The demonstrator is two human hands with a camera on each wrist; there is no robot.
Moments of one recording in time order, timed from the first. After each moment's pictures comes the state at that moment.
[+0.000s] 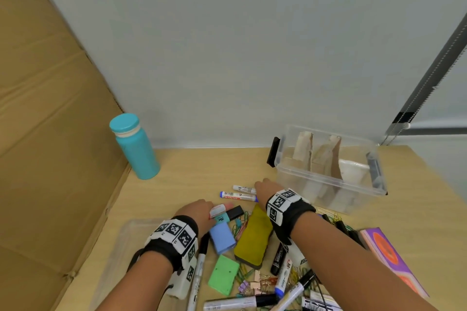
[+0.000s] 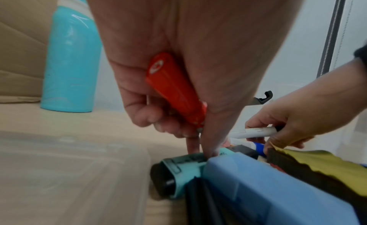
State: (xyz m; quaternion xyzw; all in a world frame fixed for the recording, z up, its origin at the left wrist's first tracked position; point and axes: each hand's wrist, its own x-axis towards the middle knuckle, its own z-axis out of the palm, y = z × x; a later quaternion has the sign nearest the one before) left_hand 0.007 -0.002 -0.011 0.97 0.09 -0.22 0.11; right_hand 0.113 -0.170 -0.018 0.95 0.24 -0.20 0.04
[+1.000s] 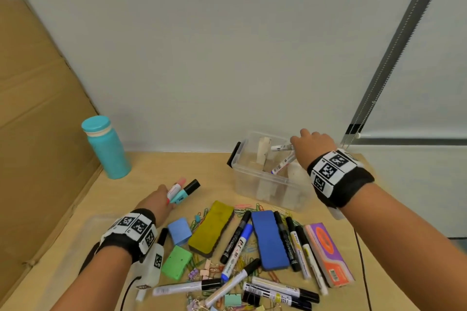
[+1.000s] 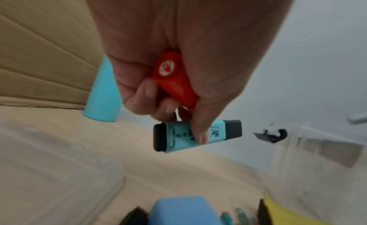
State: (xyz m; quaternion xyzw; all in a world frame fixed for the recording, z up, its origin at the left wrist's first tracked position) left_hand -0.009 -0.022 0.008 0.95 0.23 -0.09 0.20; right_hand 0.131 -0.333 0.137 0.97 0.17 0.03 0.18
